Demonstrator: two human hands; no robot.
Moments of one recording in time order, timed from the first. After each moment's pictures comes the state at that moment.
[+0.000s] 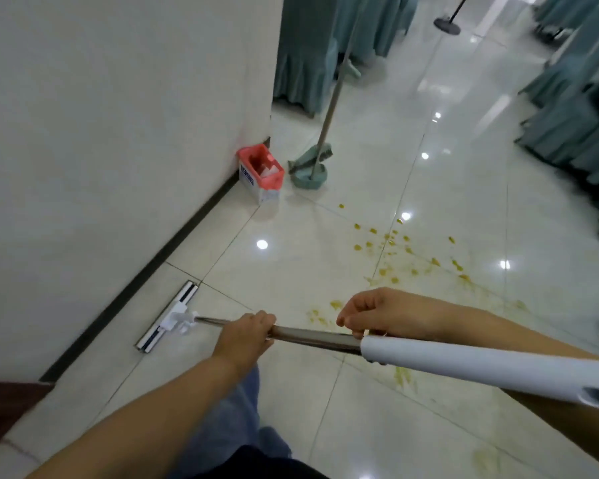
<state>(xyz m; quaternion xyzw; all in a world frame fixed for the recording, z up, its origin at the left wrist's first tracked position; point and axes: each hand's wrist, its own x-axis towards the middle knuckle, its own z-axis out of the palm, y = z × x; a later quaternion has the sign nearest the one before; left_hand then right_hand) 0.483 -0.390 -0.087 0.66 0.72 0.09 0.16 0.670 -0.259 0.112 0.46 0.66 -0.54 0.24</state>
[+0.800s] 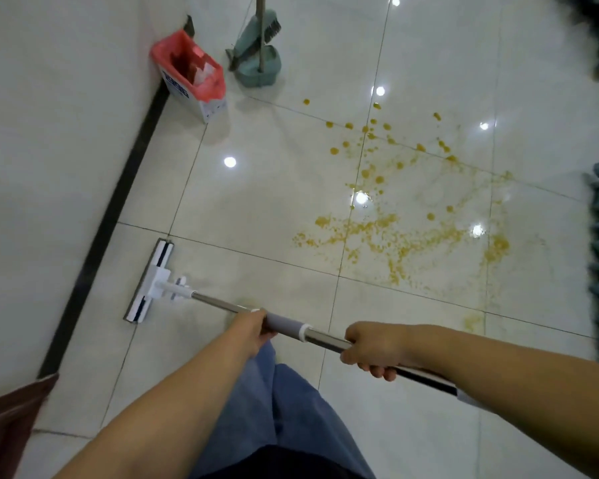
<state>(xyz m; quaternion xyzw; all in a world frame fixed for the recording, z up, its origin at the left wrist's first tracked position) 0.527 -0.326 -0.183 -0.16 0.66 0.28 0.68 0.702 -0.267 -0.037 0.52 0.50 -0.56 0.41</state>
